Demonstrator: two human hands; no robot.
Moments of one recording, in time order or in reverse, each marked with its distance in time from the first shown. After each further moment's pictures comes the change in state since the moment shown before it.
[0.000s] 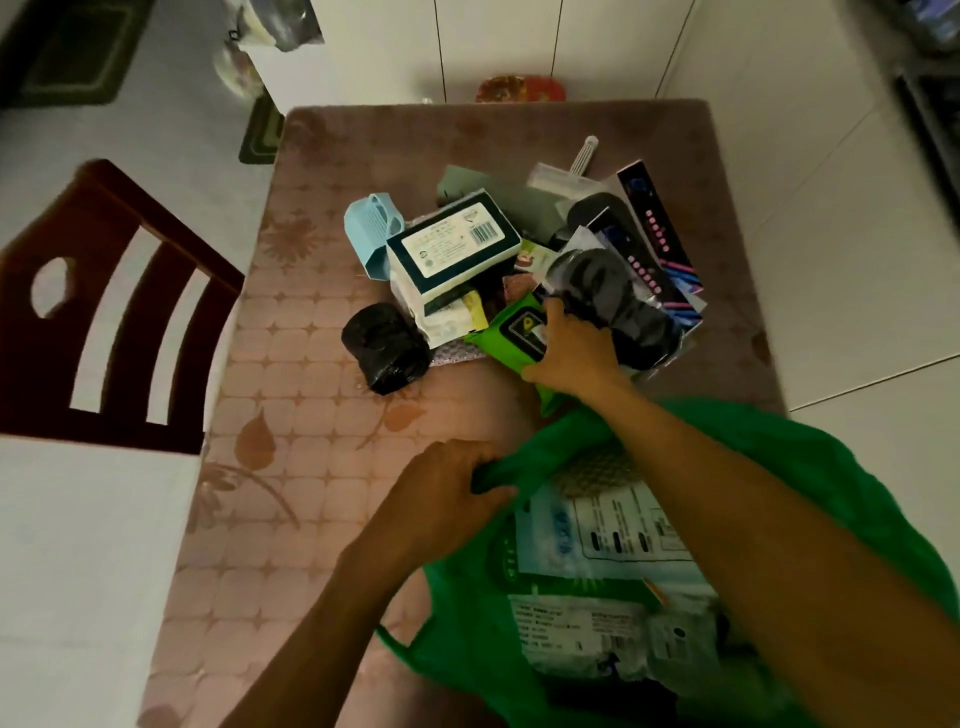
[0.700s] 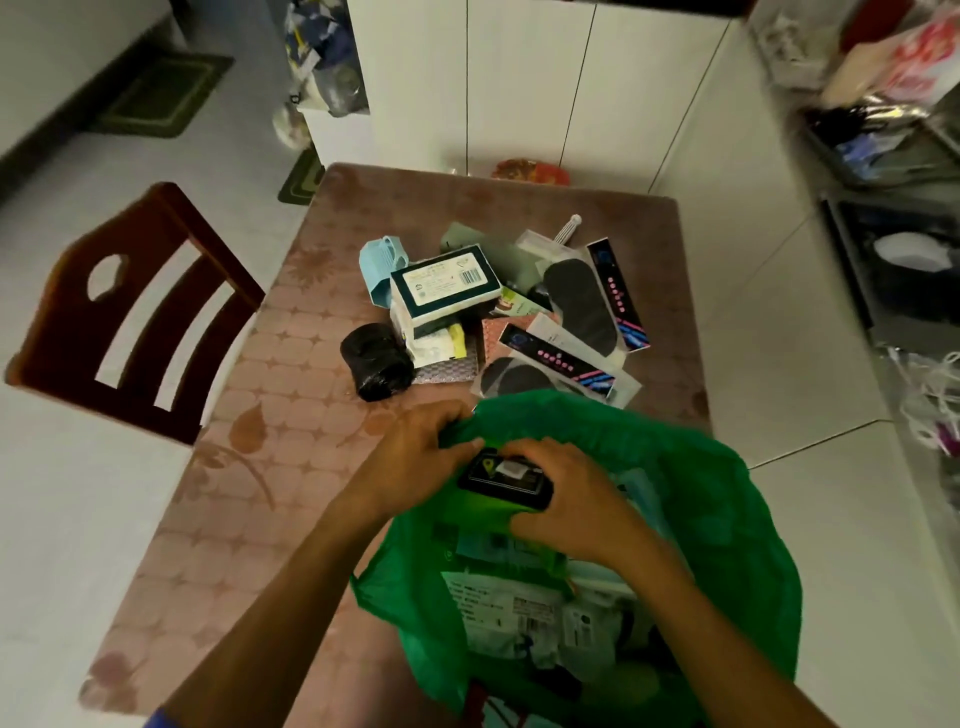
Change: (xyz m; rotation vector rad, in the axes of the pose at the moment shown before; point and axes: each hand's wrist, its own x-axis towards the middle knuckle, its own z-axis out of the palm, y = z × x) left_hand -0.014 0.055 -0.007 -0.170 0.248 0.055; right_hand -0.198 0.026 -0.050 0.353 -0.104 -0.384
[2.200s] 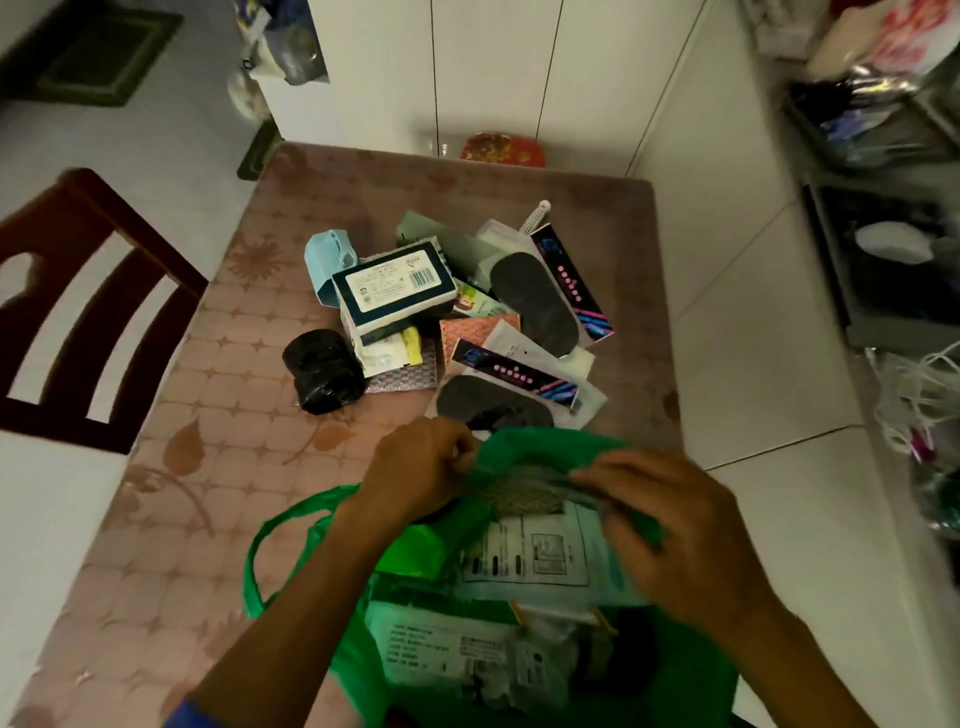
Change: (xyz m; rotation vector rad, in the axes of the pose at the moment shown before) left_hand 0.065 0.009 0.051 0.541 -0.137 -0.128; right_hand -0.048 0.035 -0.082 -0.061 0.494 -0.302
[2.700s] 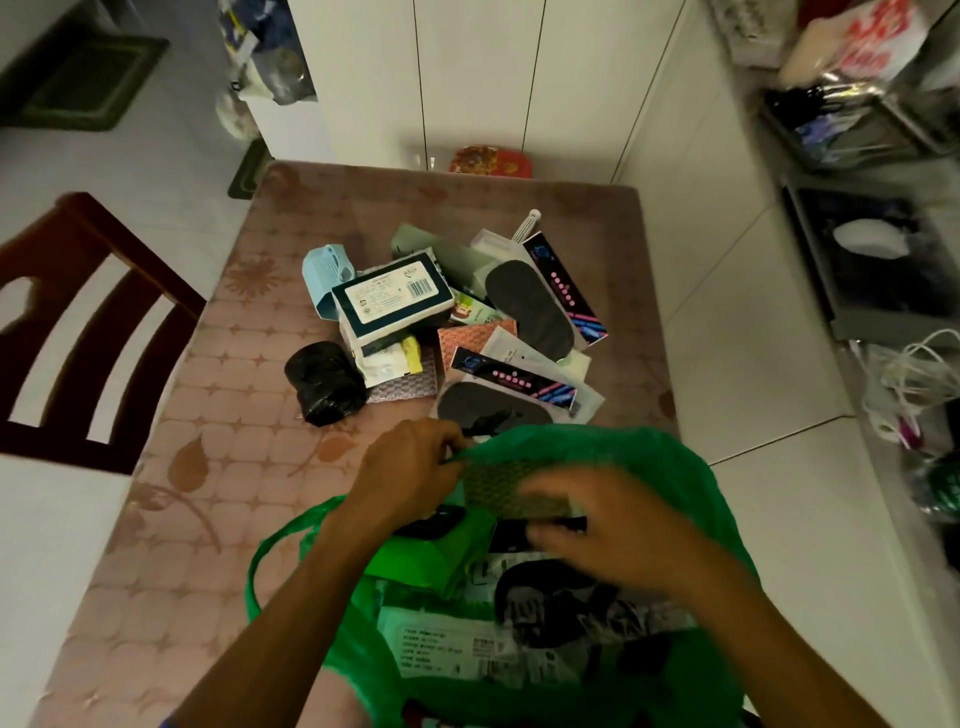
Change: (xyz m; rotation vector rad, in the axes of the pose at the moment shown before) left_hand -0.010 -0.016 -0.009 -0.148 0.085 0.057; right_hand 0.024 -0.002 0.029 0.134 -0.593 0.312
